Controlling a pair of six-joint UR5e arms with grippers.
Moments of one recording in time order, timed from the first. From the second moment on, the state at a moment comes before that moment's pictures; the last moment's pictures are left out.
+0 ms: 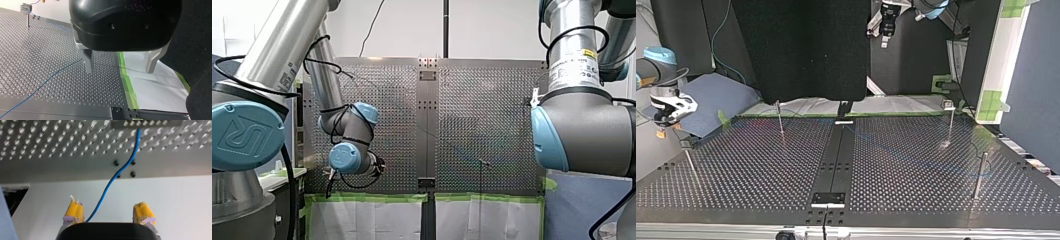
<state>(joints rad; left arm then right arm) -0.66 -1.96 -2.46 -2.20 -2.07 -1.67 1.45 -1.03 1.43 -0.30 1.37 1.65</state>
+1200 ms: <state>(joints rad) -0.67 -1.96 -2.46 -2.20 -2.08 -1.67 1.58 -1.03 1.61 -0.34 1.59 1.63</state>
